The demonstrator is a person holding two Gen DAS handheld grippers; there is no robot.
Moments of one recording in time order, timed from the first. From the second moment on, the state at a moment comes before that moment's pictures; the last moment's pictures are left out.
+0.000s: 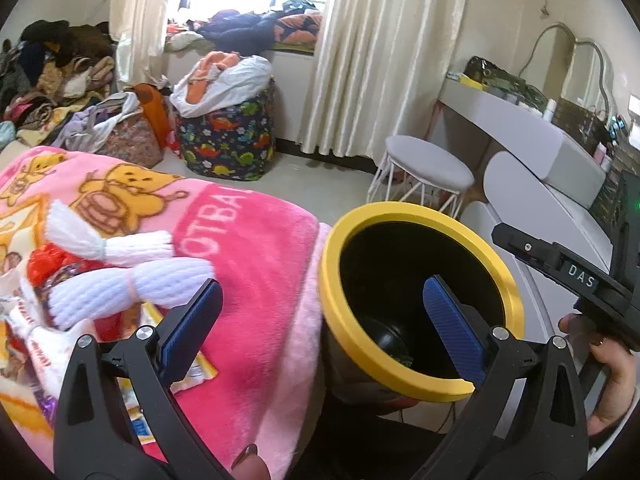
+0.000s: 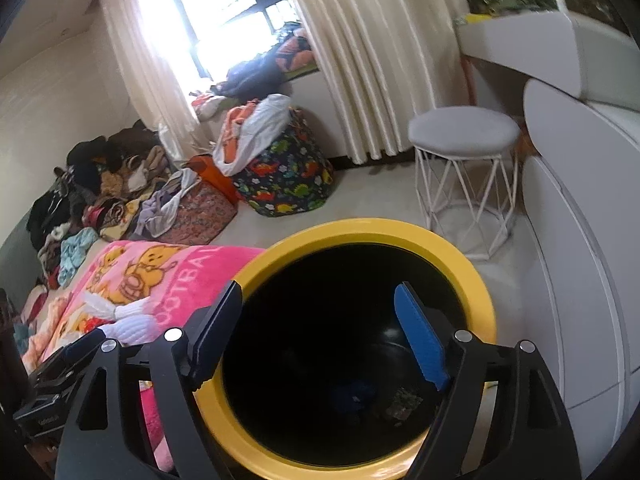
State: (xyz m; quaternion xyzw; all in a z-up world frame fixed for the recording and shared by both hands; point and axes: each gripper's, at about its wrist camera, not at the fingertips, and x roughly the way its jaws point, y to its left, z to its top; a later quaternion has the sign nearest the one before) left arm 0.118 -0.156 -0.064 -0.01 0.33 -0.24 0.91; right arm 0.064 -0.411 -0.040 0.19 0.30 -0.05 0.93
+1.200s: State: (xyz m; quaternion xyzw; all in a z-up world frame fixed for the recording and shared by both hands) left arm 0.099 -0.023 -0.044 -0.06 0.29 -0.13 0.95; right arm 0.074 -0.278 -0.006 0.12 0.28 0.10 0.95
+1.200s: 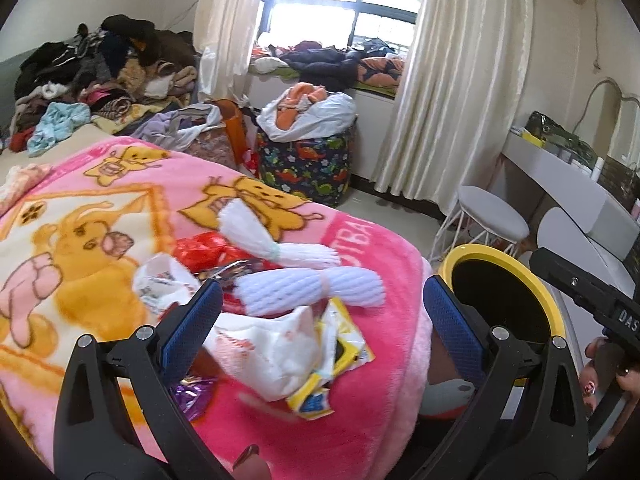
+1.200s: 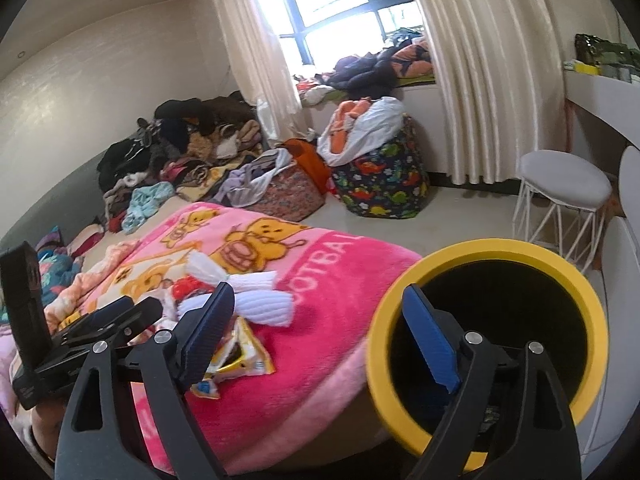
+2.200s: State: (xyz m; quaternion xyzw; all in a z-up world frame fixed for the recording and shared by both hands) left arm 0.093 0.115 -0.096 -0.06 0.34 -0.08 0.94; right arm 0.086 -0.146 -0.038 0.02 0.35 0.23 0.91
